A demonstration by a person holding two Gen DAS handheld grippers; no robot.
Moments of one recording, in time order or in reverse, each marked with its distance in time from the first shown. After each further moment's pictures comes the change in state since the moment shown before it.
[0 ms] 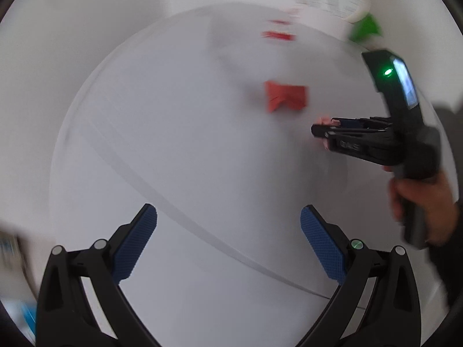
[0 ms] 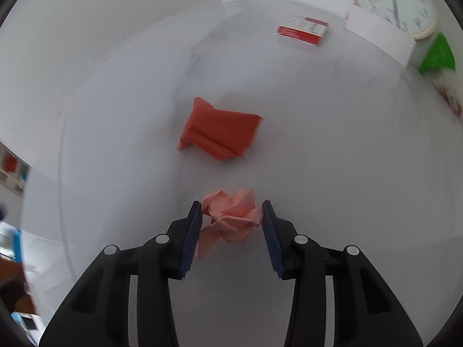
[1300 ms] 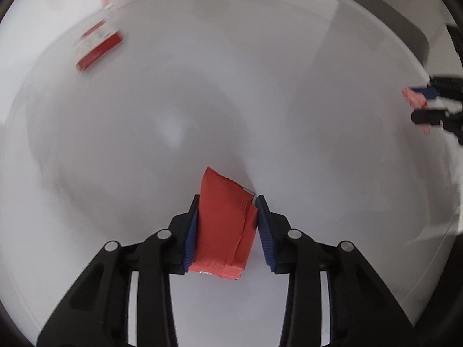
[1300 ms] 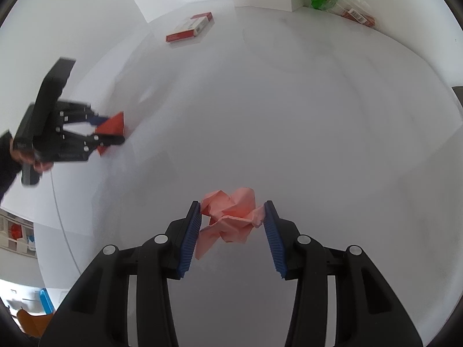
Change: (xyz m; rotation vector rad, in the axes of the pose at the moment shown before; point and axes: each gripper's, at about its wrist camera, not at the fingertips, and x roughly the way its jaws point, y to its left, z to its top) left arm 0.152 -0.063 0.129 0.687 0.164 -0.358; right arm -0.085 -0.103 -0.078 0.312 -0.009 -0.071
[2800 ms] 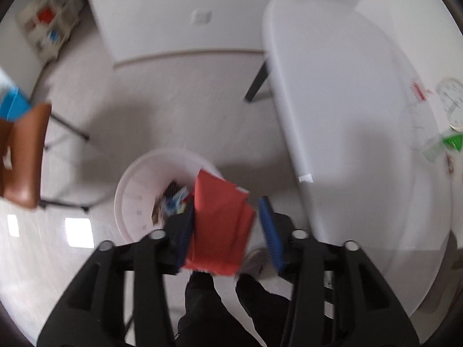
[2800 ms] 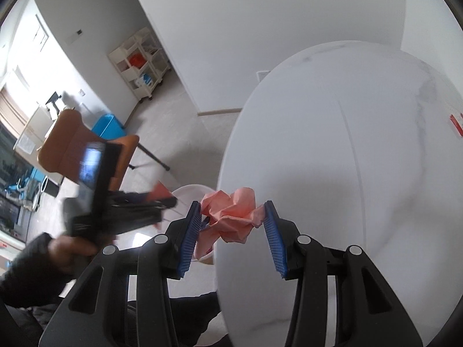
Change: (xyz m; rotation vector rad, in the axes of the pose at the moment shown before) left arm -0.158 -0.234 -0.512 -1.655 -0.115 0.346; right arm -0.132 0.323 -0.191 -0.905 0.165 0.509
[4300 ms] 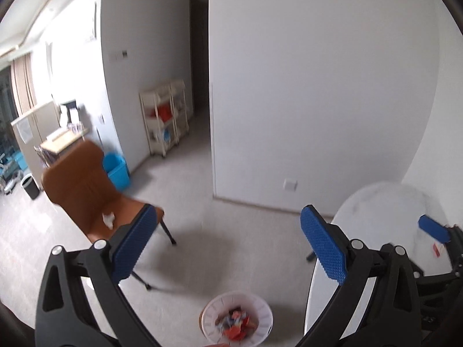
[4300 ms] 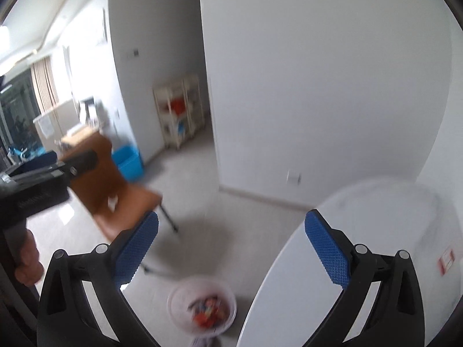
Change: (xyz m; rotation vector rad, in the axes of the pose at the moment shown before) left arm -0.367 0.005 0.035 -0.259 -0.769 0.389; right arm -0.130 0.147 0.153 -0.315 -0.388 0.025
